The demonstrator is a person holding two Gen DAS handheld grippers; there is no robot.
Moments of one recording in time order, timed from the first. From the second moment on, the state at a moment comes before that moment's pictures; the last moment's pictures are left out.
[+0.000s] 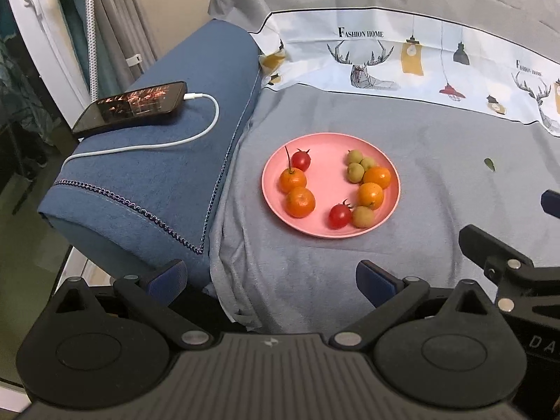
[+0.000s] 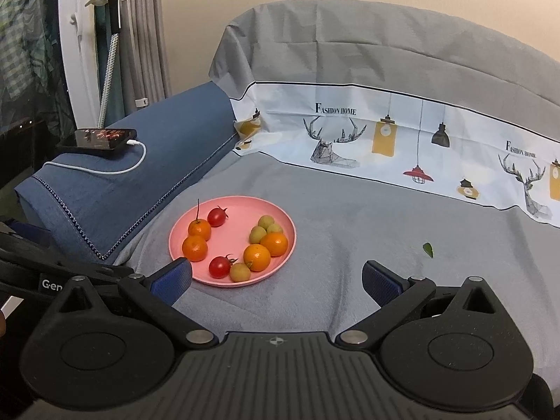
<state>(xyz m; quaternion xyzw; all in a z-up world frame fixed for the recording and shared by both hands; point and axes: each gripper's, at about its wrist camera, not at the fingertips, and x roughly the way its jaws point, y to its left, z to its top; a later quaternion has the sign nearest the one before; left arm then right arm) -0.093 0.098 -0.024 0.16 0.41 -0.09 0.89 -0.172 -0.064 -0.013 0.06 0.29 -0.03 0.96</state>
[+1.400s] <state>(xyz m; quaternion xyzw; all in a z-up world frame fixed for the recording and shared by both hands) -0.064 0.113 -0.015 0.11 0.43 -0.07 0.89 -0.150 -0.048 -0.001 0.04 0.26 -0.01 0.96</state>
